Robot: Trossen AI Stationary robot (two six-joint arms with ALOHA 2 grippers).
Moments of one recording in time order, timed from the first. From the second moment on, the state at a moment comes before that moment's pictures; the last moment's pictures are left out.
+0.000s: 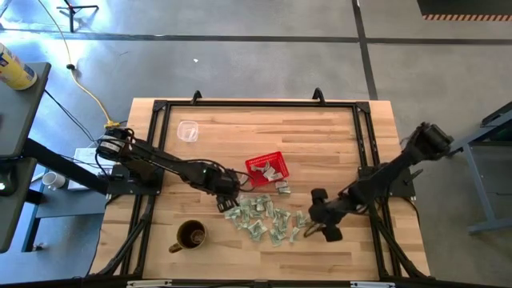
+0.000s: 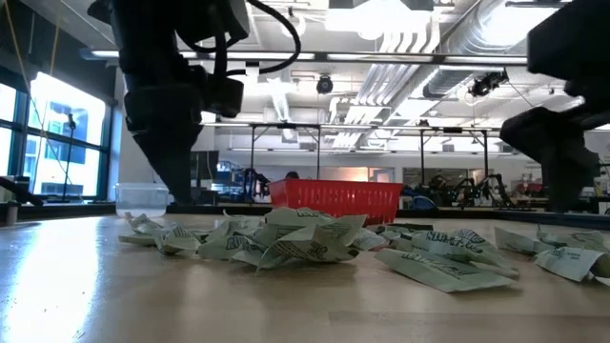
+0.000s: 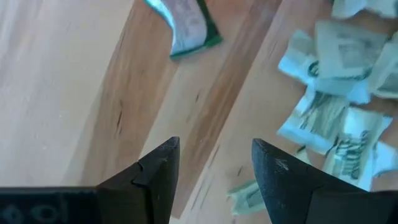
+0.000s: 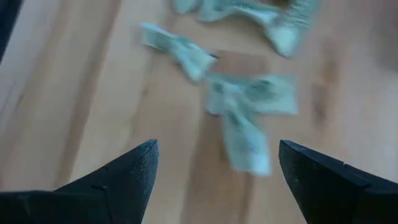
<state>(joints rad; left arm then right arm) -0.22 1.64 0.97 -0.65 -0.20 -0.61 0.59 1.41 0.60 -0.20 0.08 0.39</state>
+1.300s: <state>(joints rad) -0.22 1.47 0.82 -0.66 -0.19 -0.72 0.26 1.19 0.59 -0.48 0.41 0.58</state>
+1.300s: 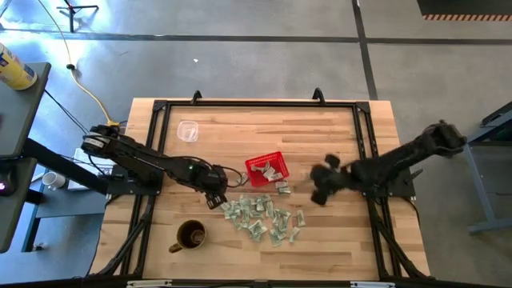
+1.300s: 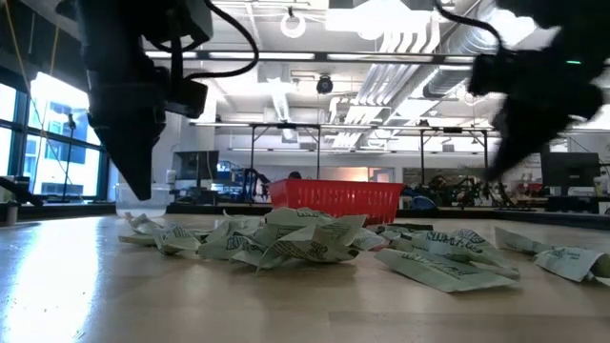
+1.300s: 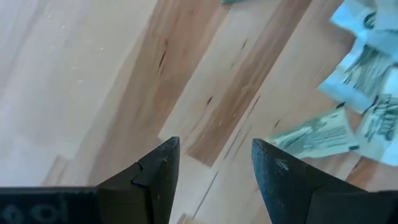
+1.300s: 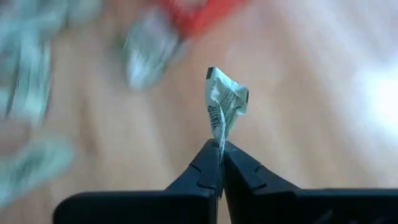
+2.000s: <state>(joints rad) -0.22 1.45 0.63 -0.30 -0.06 -0.61 -0.15 1.67 1.03 -0.32 -0.09 0.28</state>
